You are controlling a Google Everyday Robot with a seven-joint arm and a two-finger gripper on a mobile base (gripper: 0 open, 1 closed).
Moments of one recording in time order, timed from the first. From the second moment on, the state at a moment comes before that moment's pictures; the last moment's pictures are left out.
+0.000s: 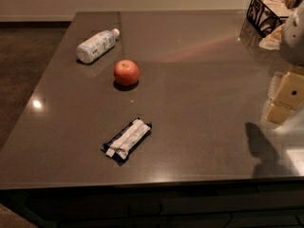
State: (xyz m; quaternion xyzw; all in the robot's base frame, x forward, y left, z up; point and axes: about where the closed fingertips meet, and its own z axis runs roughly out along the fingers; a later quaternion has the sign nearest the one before) arm 0.438 -0.216 0.980 -0.60 0.78 -0.04 0.17
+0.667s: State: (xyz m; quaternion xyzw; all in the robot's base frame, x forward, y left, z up) arm 0.452 -0.200 0.970 -0.62 0.77 -0.02 0.15
